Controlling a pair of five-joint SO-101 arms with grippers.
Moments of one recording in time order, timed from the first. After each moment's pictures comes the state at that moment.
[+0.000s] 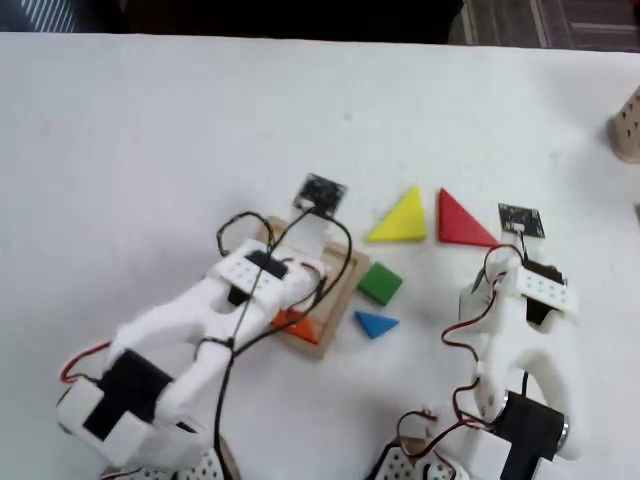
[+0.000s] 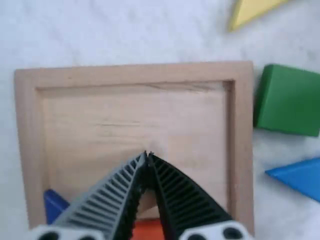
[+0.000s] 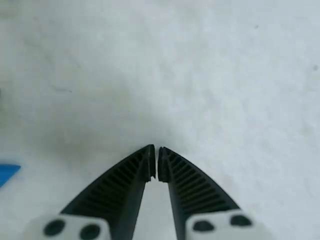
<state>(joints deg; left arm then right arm) 26.4 -2.6 46.4 34.8 3.9 21.2 -13.2 51.8 53.8 18.2</state>
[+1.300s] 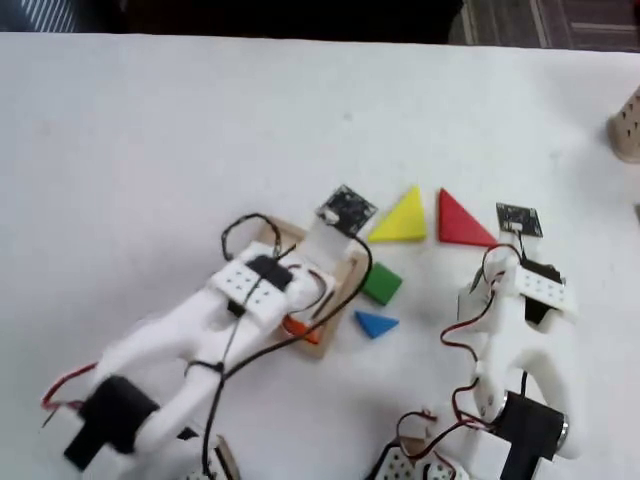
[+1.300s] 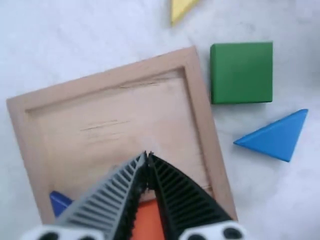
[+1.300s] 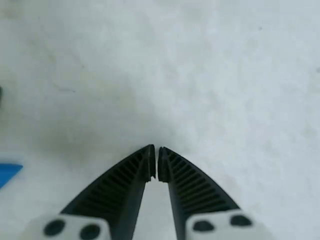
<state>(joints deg) 30.1 -12.4 47.9 39.7 -2.2 20.7 -13.2 51.8 53.8 18.2</state>
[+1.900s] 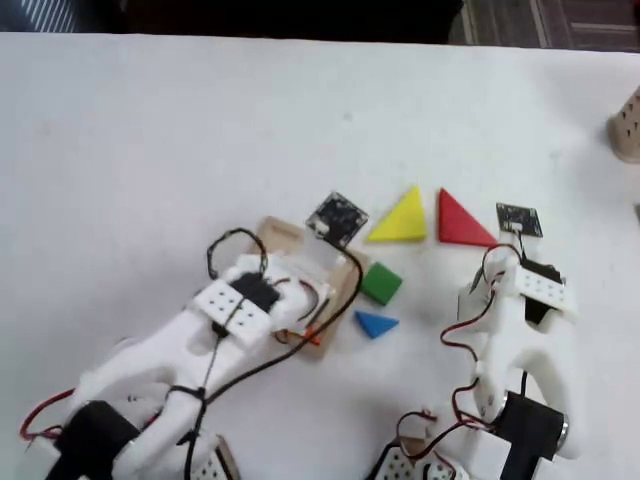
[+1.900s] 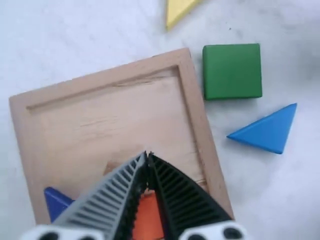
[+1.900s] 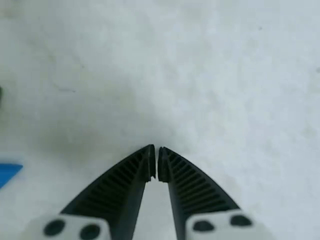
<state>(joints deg) 31.6 -16.3 55.0 34.9 -2.2 20.7 -13.2 51.8 53.8 18.2</state>
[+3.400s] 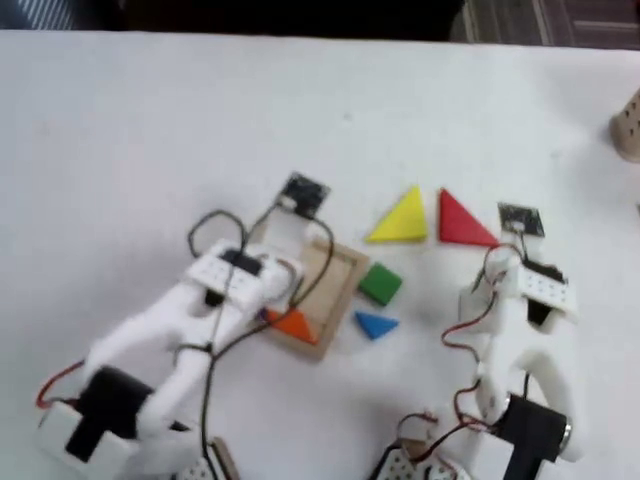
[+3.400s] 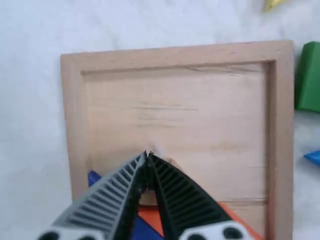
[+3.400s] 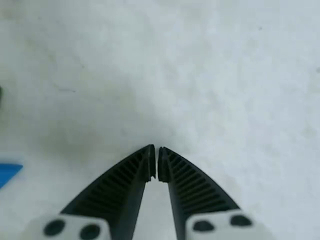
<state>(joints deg) 21.1 -7.3 50.1 35.4 0.1 20.7 -13.2 51.8 53.8 18.2</state>
